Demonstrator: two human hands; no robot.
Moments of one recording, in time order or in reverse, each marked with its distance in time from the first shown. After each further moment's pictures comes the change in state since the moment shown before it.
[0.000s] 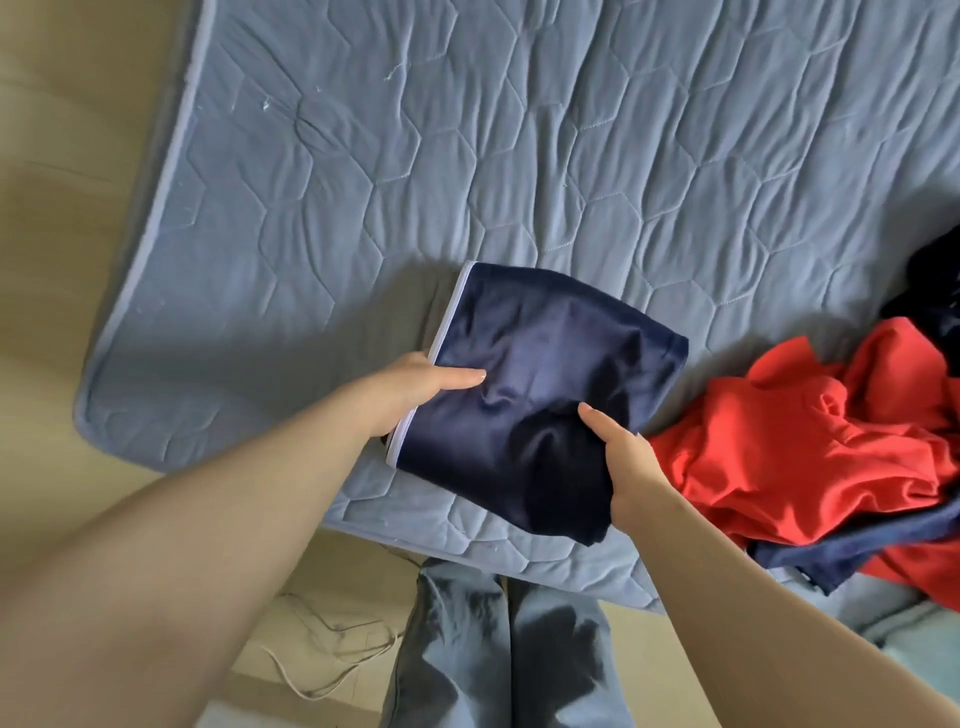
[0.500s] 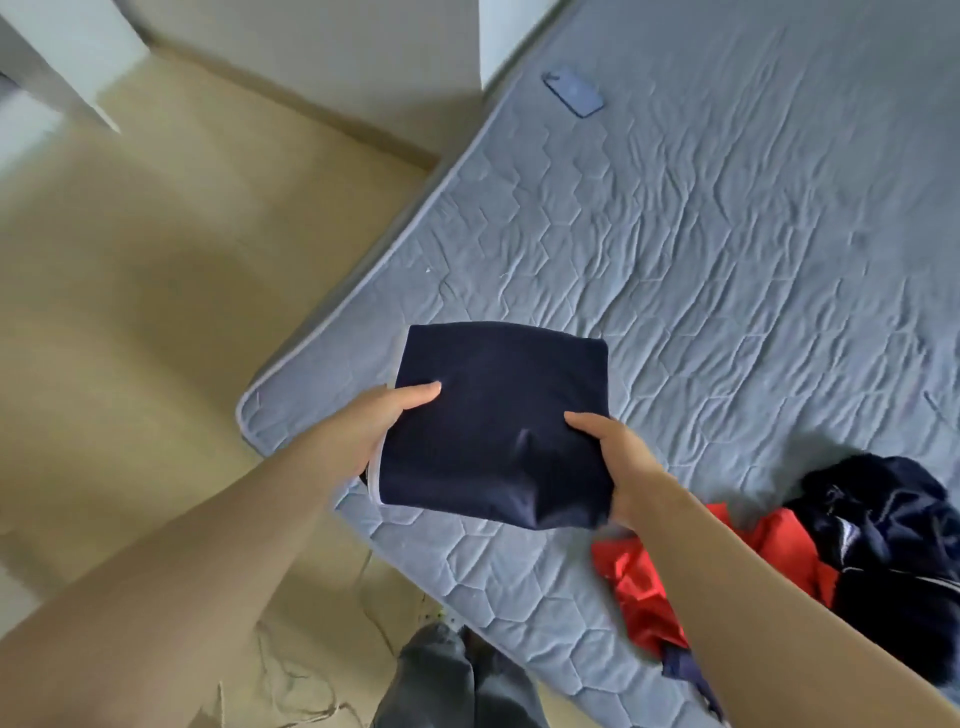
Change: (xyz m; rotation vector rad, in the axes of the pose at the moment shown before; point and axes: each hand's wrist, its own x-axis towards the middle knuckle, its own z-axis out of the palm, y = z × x) left_hand -0.230 0.016 -0.020 -0.547 0.260 0.169; right_hand -0.180 -0.098 0.018 -0.372 -0.432 -0.229
